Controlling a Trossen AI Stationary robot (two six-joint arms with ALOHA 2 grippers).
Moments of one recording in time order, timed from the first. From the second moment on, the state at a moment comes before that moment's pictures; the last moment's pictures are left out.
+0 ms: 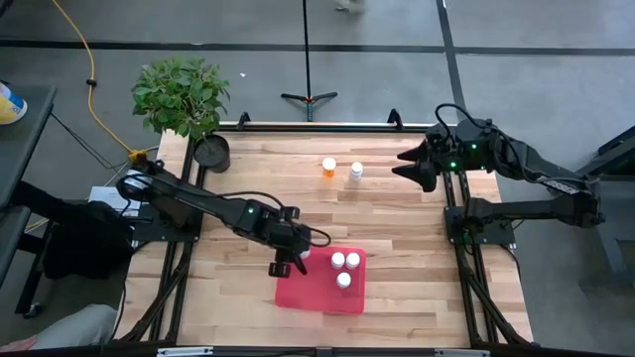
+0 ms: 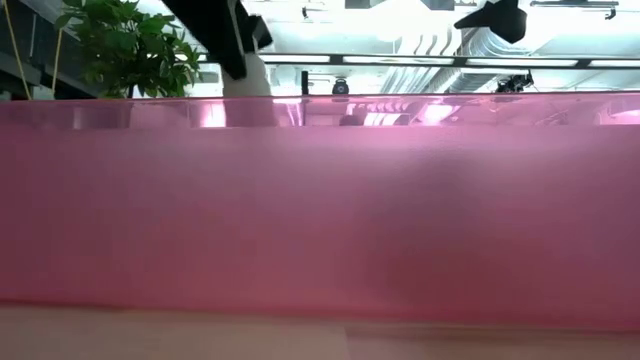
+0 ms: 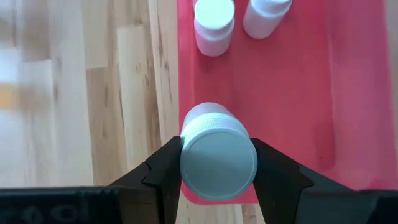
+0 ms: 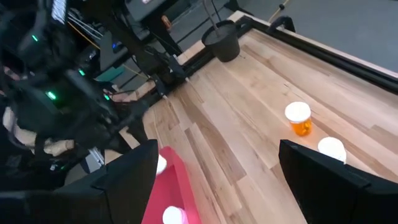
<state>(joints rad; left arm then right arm) -0.30 1.64 1.37 -0.84 -0.12 -0.16 -0.32 0.82 1.05 -0.63 -0.17 0.52</state>
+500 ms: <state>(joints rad) -0.30 1.74 1.37 -0.75 -0.03 -0.14 -0.19 0.87 1.05 -0.60 -0.07 0.55</state>
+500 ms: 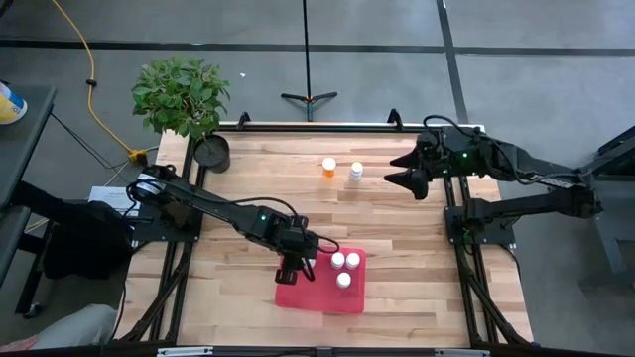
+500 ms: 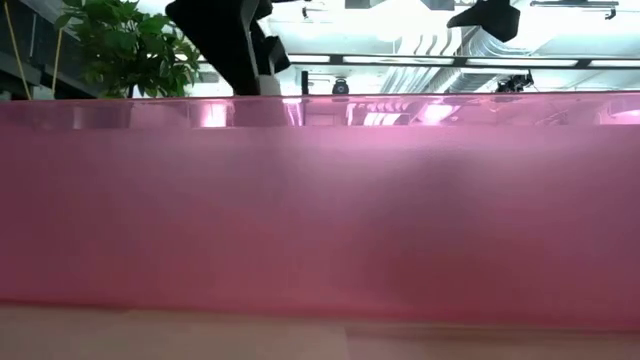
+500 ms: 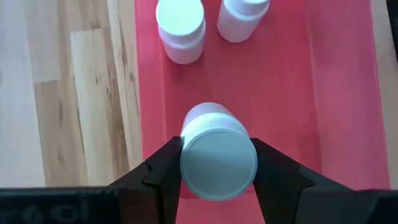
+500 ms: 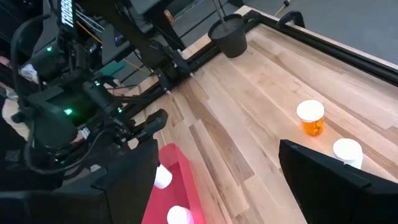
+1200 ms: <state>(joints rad) -0.32 1.87 1.55 -0.80 -0.03 -0.11 -0.11 0.98 1.05 -0.52 -0.06 0.58</state>
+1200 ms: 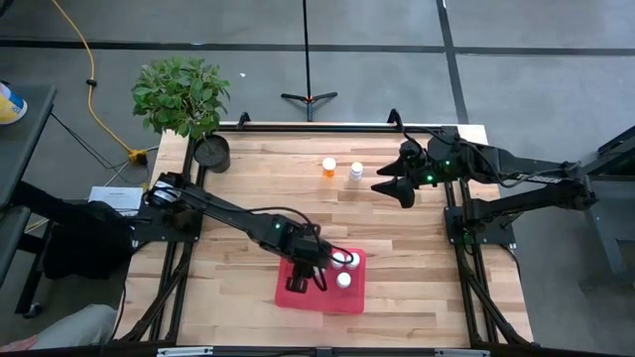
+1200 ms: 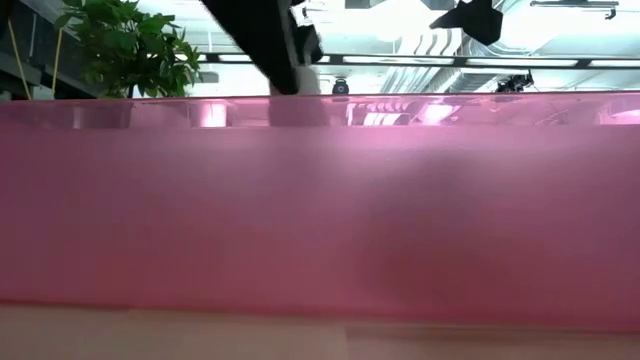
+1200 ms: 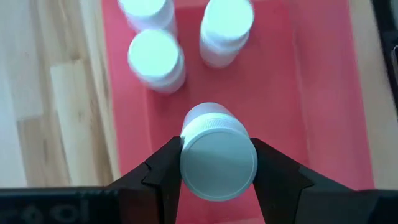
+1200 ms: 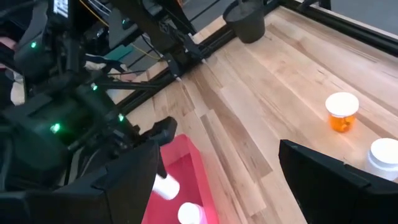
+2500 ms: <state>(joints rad) -0.34 2.11 1.77 -0.93 -0.04 -0.14 -0.11 0.98 1.05 -0.51 -0.07 0.58</state>
